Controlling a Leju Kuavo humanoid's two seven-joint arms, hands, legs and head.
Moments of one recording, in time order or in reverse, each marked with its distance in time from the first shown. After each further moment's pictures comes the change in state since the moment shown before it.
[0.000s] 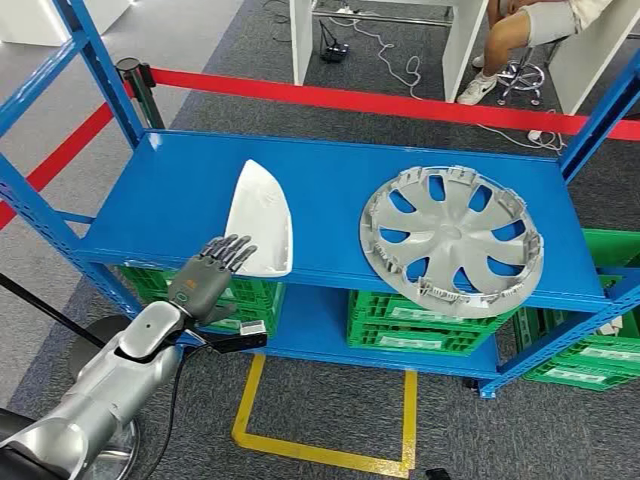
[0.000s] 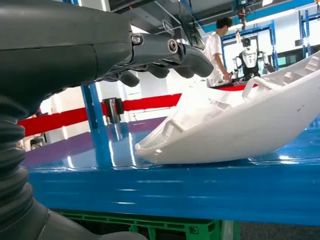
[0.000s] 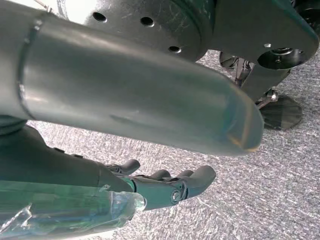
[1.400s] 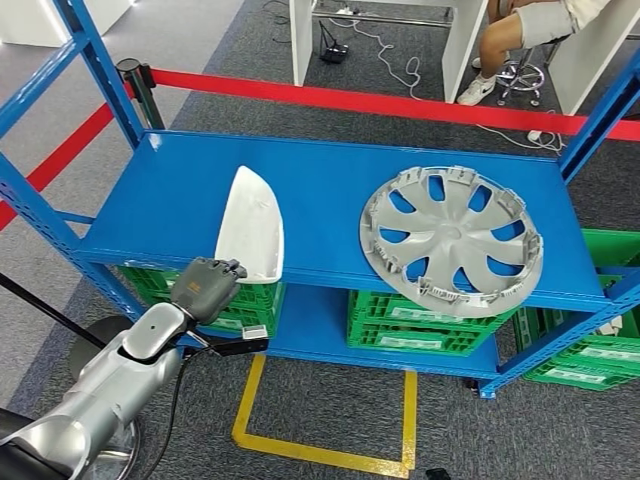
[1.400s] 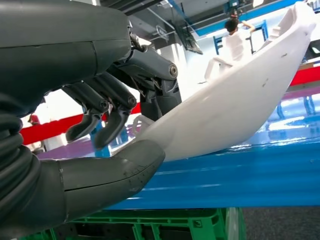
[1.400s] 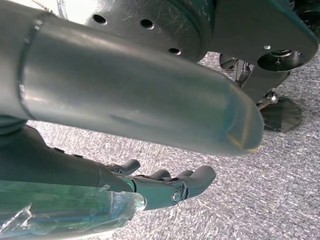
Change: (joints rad) left arm -0.017 0.004 -0.030 0.045 -0.061 0.001 0.025; right arm -0.001 0.000 0.000 0.000 -0.008 0.019 0.004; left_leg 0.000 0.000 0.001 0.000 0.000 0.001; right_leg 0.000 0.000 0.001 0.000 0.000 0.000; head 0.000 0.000
